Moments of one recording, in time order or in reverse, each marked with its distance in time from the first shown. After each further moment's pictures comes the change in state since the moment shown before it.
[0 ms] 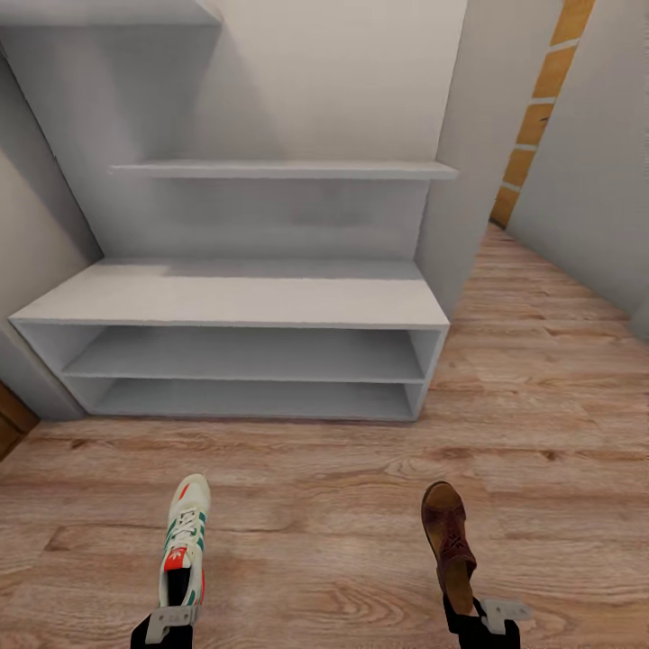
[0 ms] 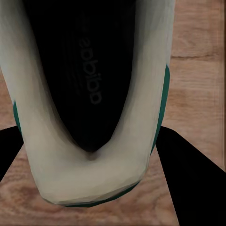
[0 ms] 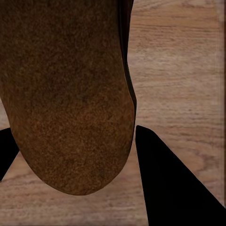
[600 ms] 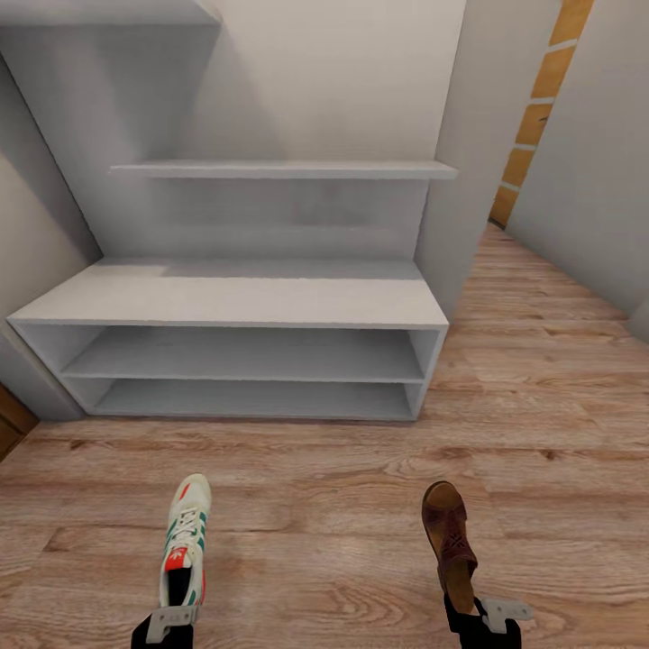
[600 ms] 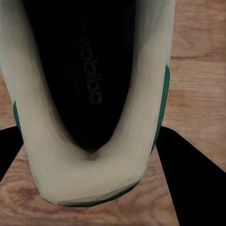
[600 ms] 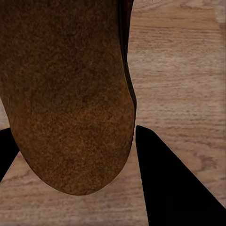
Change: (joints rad) left arm 0.000 -0.001 0.000 -0.001 -0.001 0.001 0.000; right arm 0.000 -0.001 0.000 -0.005 0.000 0.000 0.001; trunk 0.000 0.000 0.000
